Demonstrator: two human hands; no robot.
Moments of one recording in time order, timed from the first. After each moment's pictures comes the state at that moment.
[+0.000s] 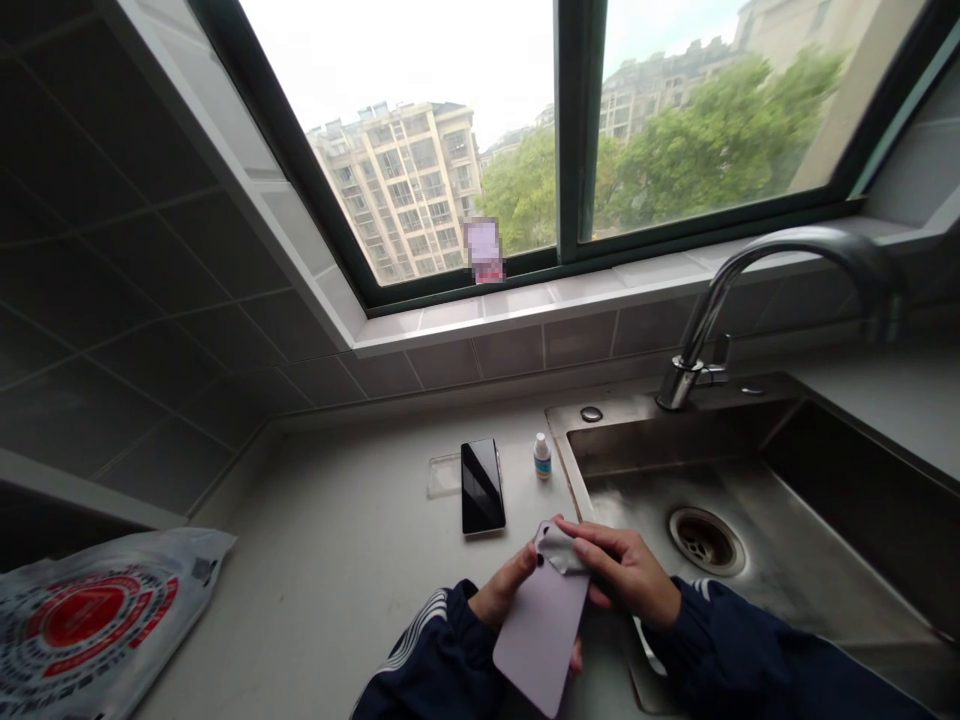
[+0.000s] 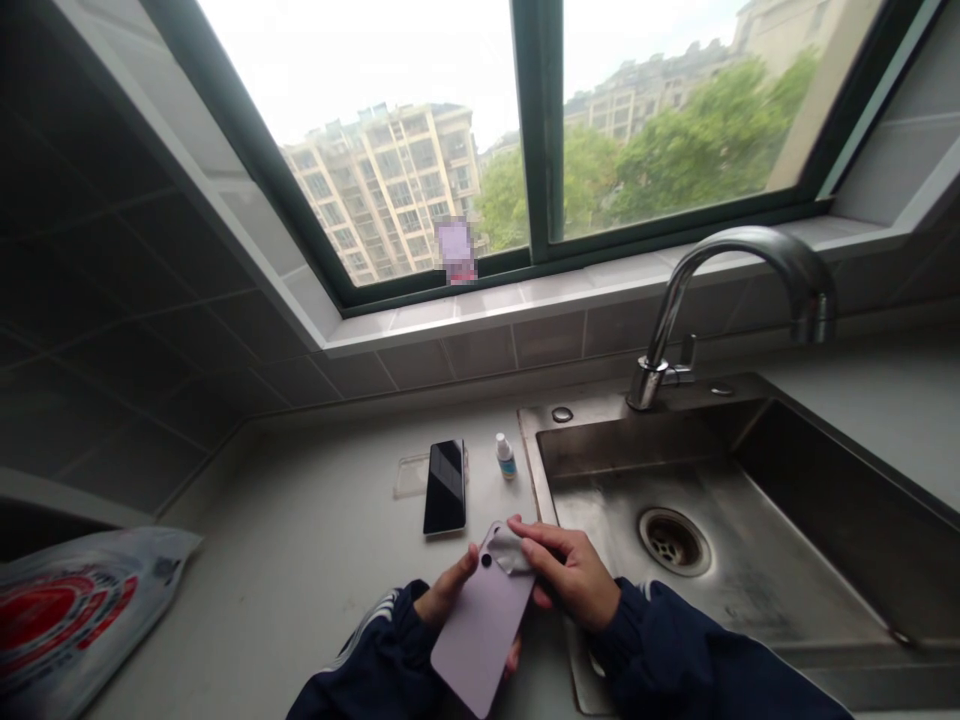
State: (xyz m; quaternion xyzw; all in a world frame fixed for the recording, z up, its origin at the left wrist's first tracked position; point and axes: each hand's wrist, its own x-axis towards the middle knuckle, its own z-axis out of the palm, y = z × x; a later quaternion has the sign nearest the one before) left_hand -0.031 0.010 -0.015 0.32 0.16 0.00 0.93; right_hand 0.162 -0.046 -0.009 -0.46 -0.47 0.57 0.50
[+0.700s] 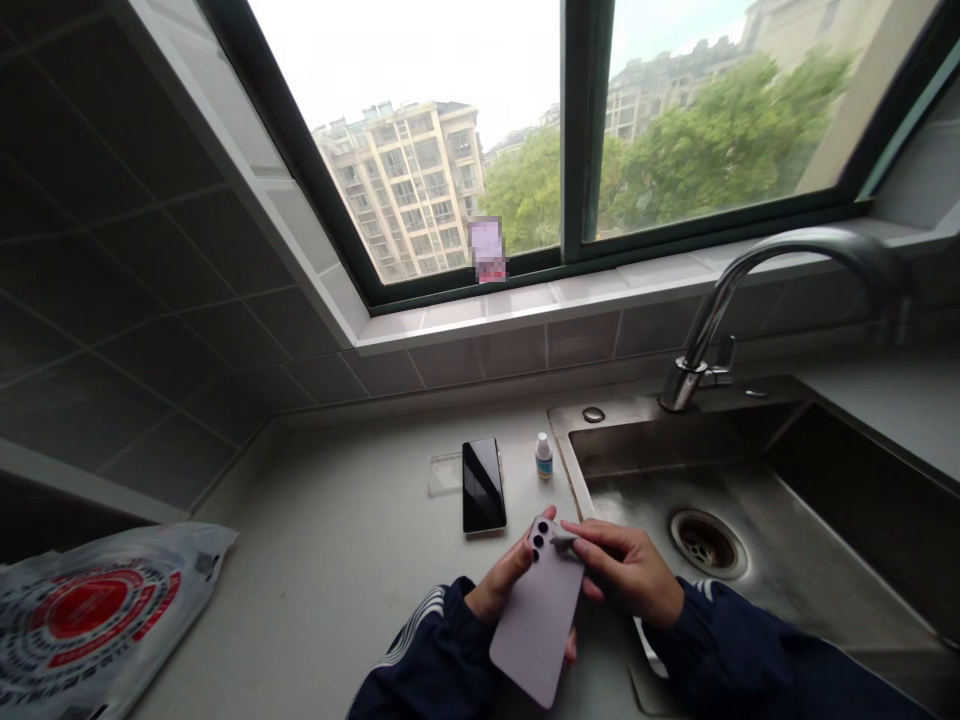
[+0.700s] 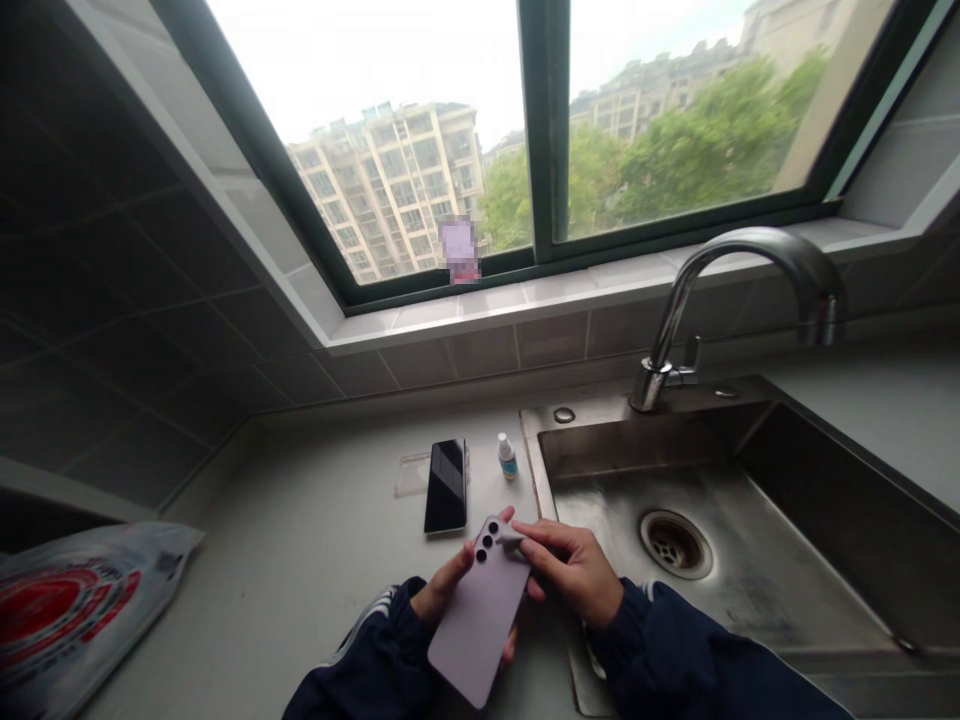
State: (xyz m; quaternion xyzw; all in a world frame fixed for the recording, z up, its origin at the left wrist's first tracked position) left_hand -0.023 0.009 -0.006 0.33 0.11 0.13 0.93; right_hand 0.166 -0.042 -0.007 -0.45 -0.51 0.53 0.51
